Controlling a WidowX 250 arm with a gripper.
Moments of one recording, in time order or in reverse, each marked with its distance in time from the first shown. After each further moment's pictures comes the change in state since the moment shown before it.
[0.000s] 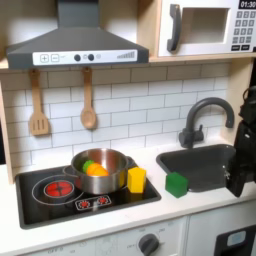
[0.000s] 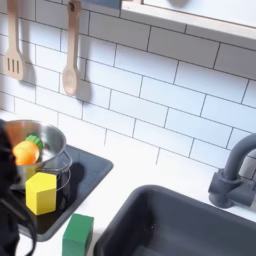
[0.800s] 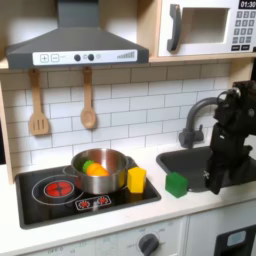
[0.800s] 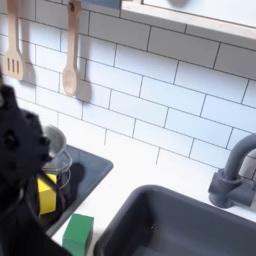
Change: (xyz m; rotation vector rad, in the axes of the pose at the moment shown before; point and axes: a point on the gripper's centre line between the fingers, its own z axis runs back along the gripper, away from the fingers) arm 0.039 0.011 -0.022 0.017 0.015 0.147
